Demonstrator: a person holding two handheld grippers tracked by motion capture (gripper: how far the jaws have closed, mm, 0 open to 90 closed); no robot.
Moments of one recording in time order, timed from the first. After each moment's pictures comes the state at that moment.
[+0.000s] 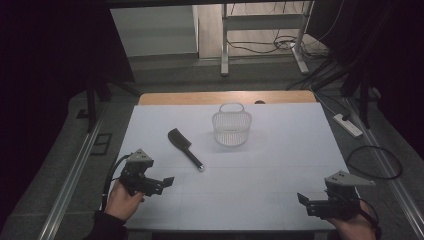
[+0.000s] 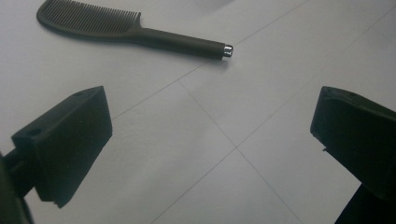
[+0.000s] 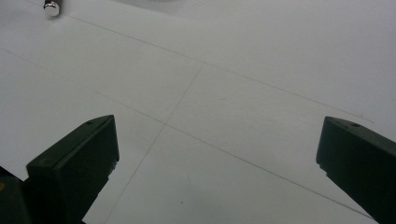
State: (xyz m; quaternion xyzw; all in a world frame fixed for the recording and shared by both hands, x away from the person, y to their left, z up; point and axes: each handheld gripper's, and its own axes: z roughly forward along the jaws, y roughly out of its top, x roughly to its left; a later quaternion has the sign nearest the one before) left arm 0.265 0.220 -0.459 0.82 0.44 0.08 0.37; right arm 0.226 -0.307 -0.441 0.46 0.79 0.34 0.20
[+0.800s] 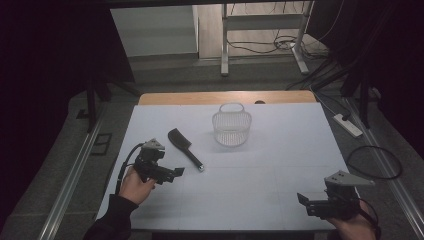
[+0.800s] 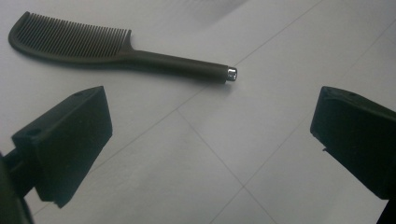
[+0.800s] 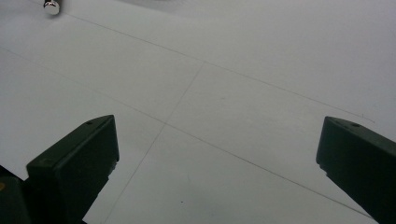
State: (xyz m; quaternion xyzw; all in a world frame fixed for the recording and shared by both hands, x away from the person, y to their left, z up) left arm 0.304 0.198 -0.462 0.83 0.42 0.07 0.36; right arm 0.227 -0.307 -0.441 0.46 0.79 0.34 0.20
